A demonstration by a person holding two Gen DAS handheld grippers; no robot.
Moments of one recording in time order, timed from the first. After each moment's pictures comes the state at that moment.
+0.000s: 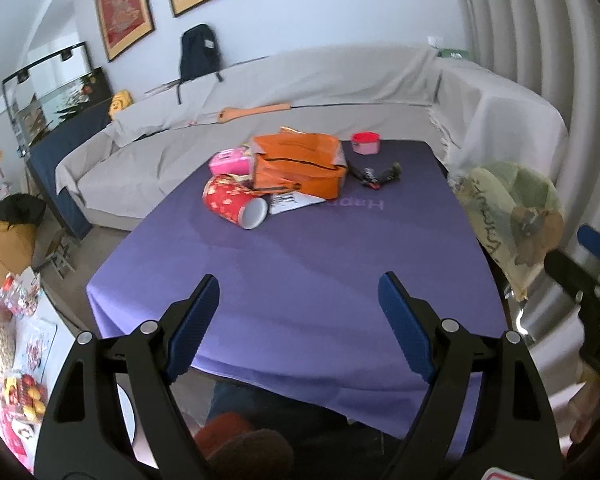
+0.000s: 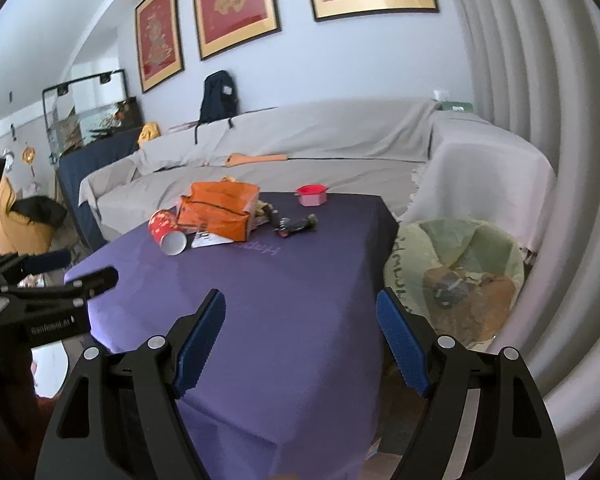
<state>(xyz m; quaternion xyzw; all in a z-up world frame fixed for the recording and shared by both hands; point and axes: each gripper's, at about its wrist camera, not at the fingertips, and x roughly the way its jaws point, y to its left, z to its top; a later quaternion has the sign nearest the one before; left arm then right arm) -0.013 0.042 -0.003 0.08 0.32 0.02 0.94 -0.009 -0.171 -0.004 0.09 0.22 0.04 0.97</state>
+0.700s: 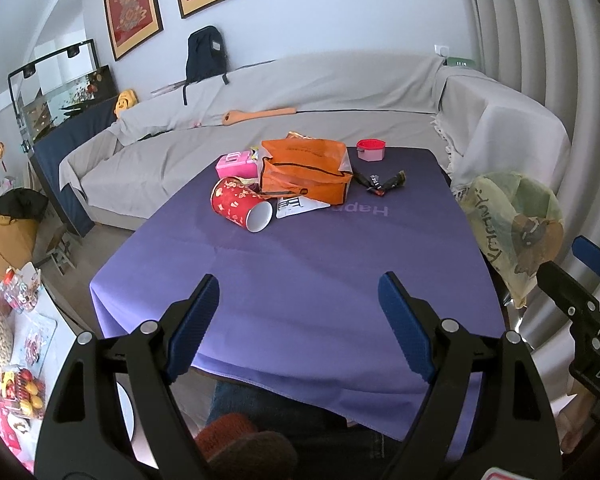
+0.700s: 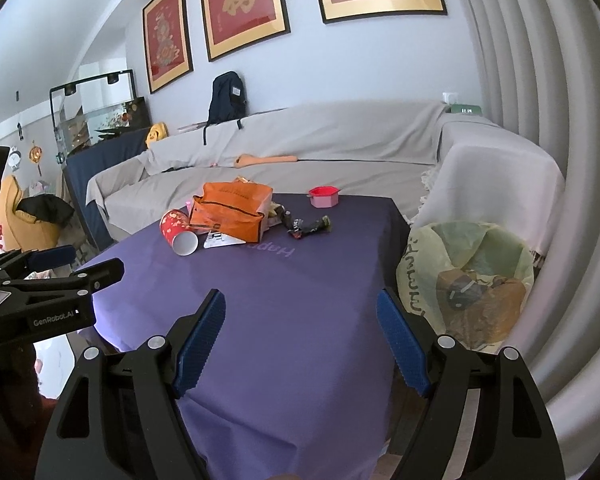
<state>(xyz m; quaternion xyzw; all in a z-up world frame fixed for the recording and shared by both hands) -0.016 0.043 0.003 0.08 0.32 0.02 0.94 -0.009 -0.165 -0.002 0.09 0.22 0.04 0.97</state>
